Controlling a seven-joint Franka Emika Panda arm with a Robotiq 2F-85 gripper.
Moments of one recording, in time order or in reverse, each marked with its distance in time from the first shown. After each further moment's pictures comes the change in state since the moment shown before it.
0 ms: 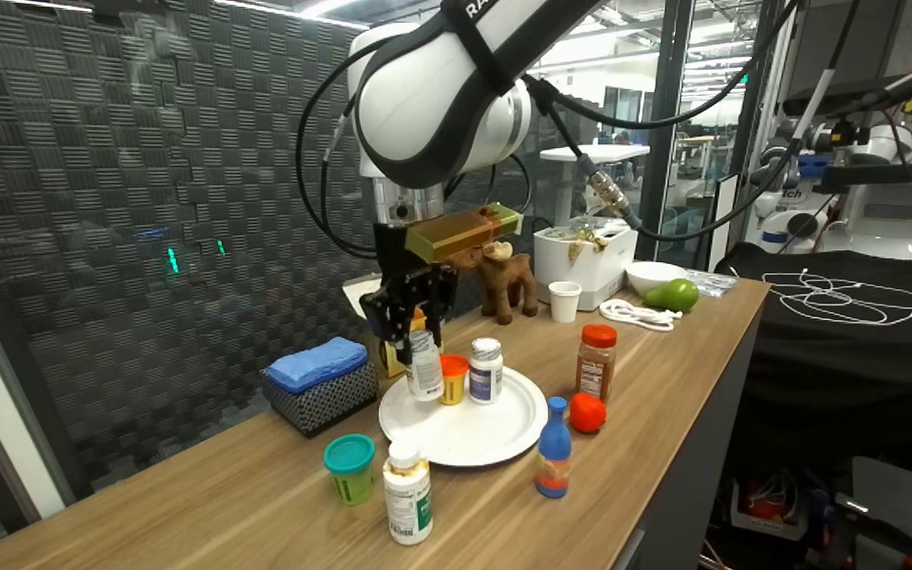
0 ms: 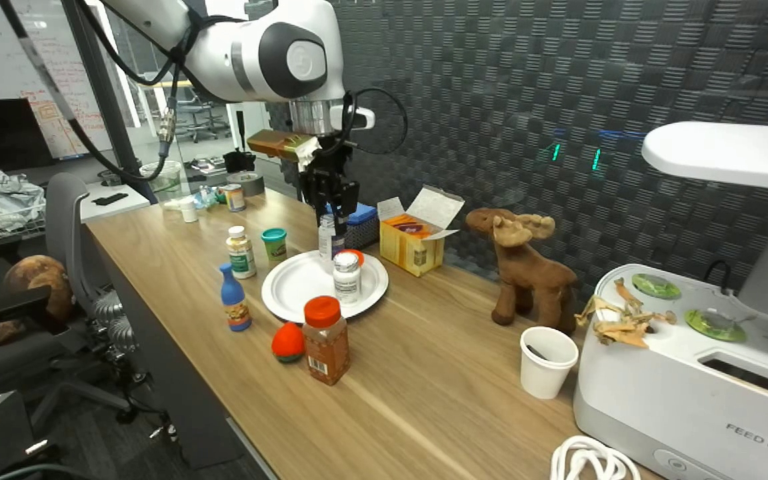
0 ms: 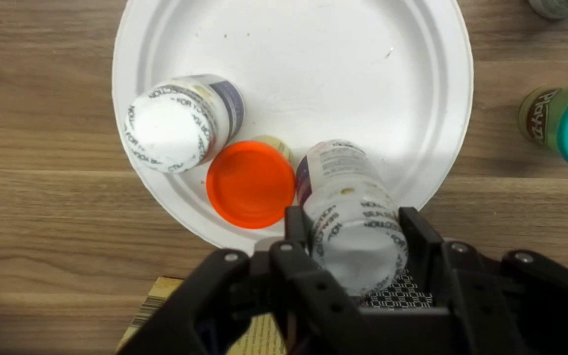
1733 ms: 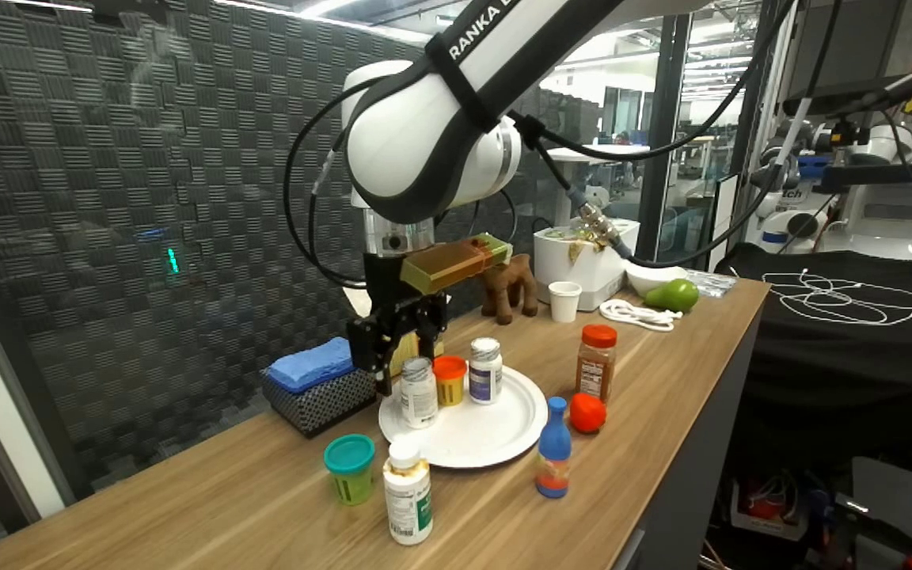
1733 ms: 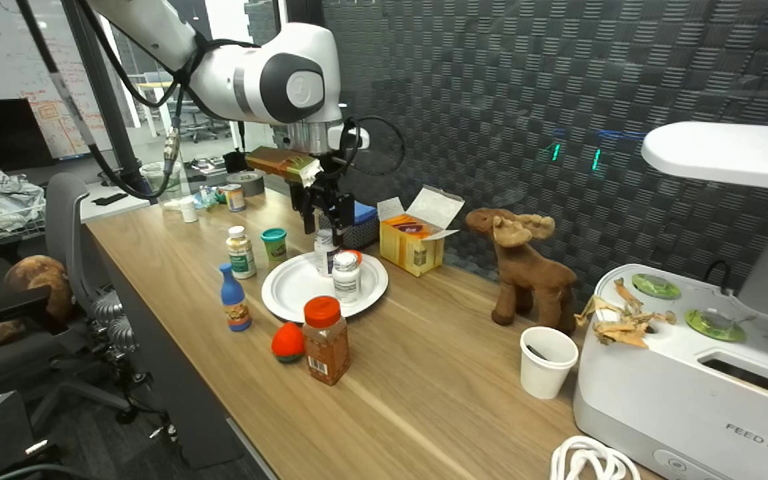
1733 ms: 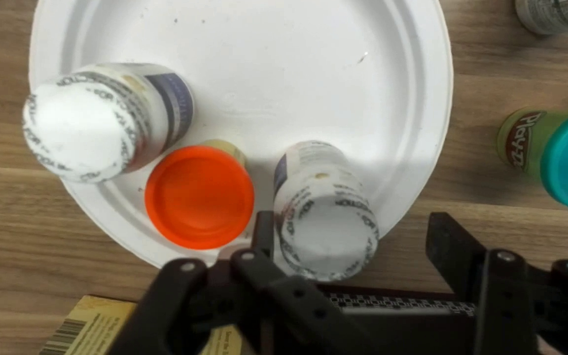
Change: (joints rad) arm -0.008 0.057 0.035 0.007 0.037 0.048 -0.084
